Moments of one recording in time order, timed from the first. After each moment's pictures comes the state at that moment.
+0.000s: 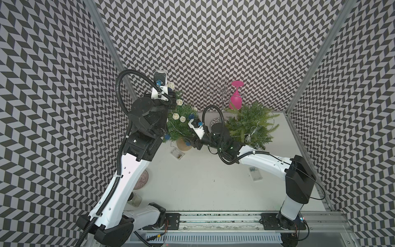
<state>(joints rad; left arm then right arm) -0.44 1.21 1.59 -0.10 -0.44 0.37 0.90 1.78 1.40 0.27 -0.21 -0.08</state>
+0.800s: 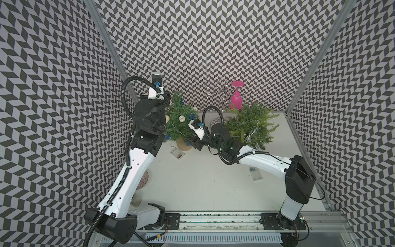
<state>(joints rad) -0.32 1.25 1.45 0.15 -0.50 0.45 0.89 1.78 1.39 0.27 -0.22 -0.08</state>
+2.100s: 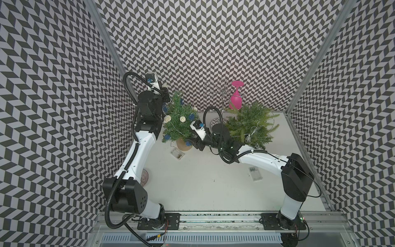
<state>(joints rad) -0.08 1.50 1.48 0.19 -0.05 -0.02 0.86 1.81 1.36 0.27 -0.26 -0.07</state>
